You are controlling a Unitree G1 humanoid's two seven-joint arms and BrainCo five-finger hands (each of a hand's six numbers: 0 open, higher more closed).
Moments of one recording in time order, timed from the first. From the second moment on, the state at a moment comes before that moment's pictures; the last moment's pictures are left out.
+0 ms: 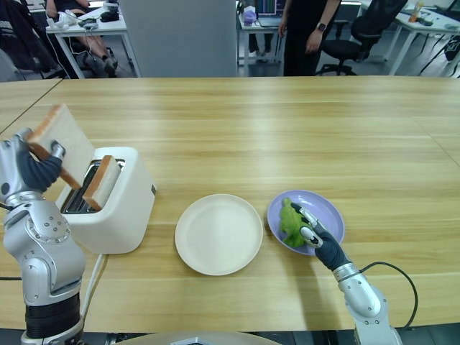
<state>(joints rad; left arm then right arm) -0.14 0.29 0.26 -0.62 1.01 0.51 0.03 0.36 -0.39 -0.05 -0.18 -0.10 -0.28 0.28</state>
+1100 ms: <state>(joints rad) 0.28 0.12 -0.31 -0.29 0.07 -0.02 -0.35 0.12 -0.38 -0.11 -0.18 -0.01 -0.20 0.27</state>
